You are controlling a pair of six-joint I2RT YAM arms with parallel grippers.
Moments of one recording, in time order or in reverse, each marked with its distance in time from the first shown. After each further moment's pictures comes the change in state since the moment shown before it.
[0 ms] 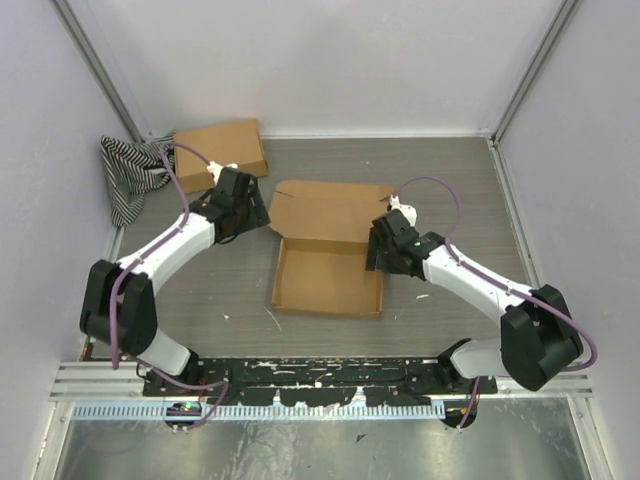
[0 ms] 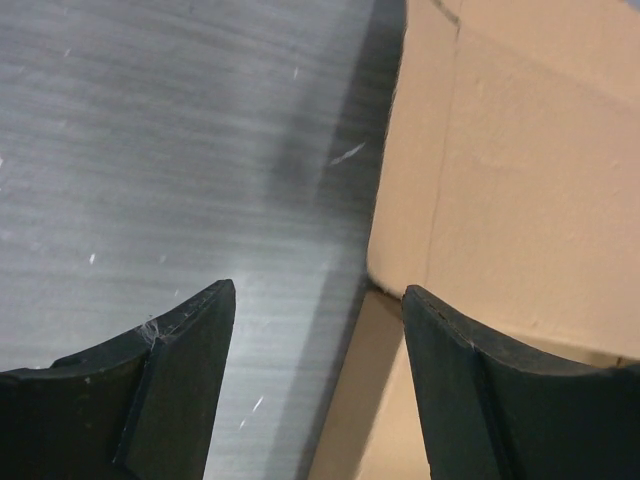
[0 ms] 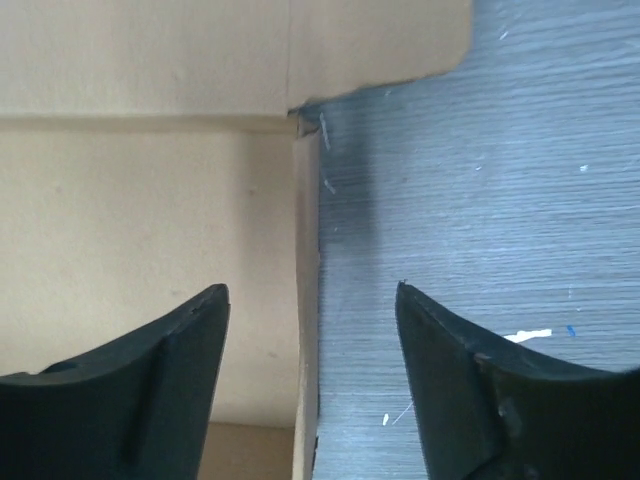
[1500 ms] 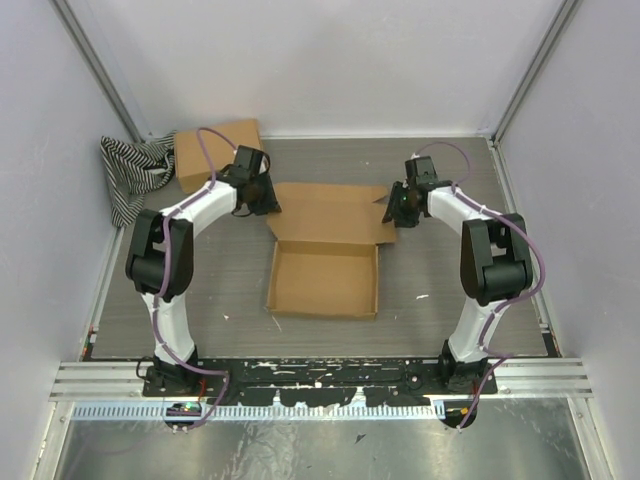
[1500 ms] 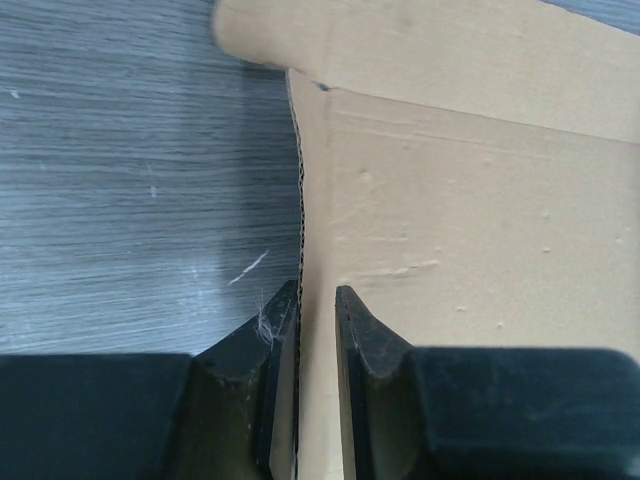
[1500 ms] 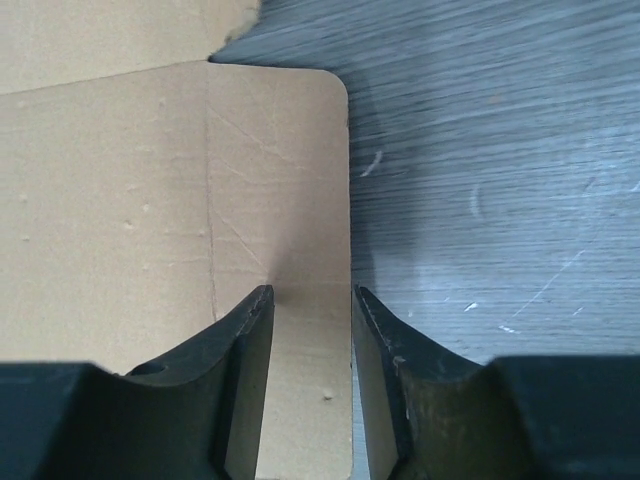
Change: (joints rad) left arm 0.082 0.455 0.366 0.031 0.312 0.077; right arm -0.394 0.524 0.423 0.110 -0.350 -0.148
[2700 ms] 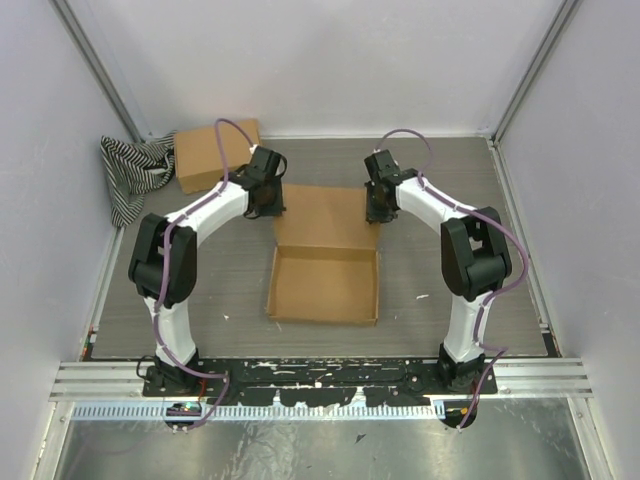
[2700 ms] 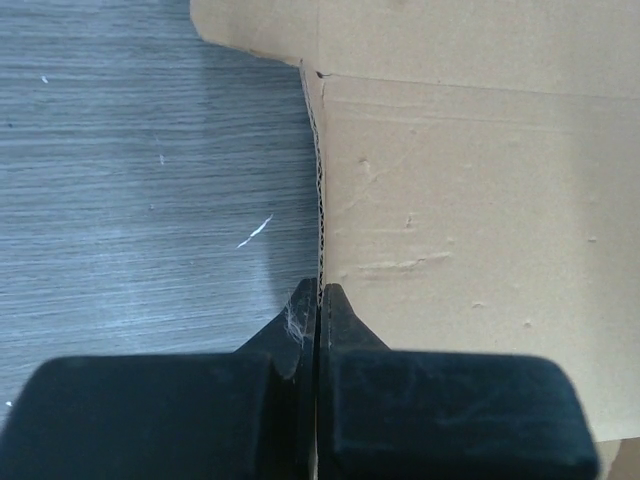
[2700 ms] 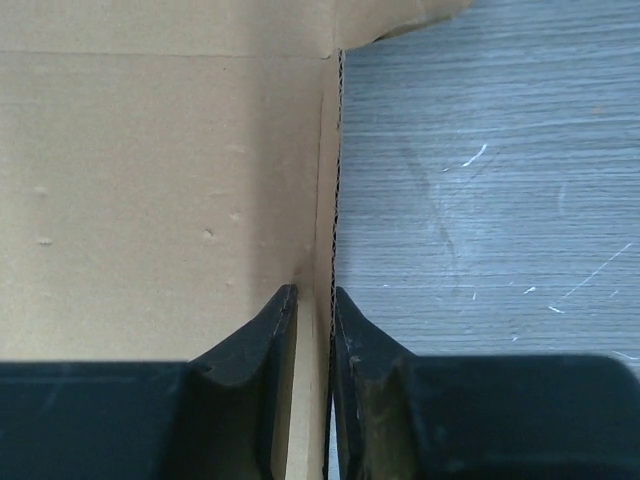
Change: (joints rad) left arm -0.106 -0.031 0.037 -0.110 -0.176 0.094; right arm 0.209 0.076 0.195 -0.194 0.223 -0.065
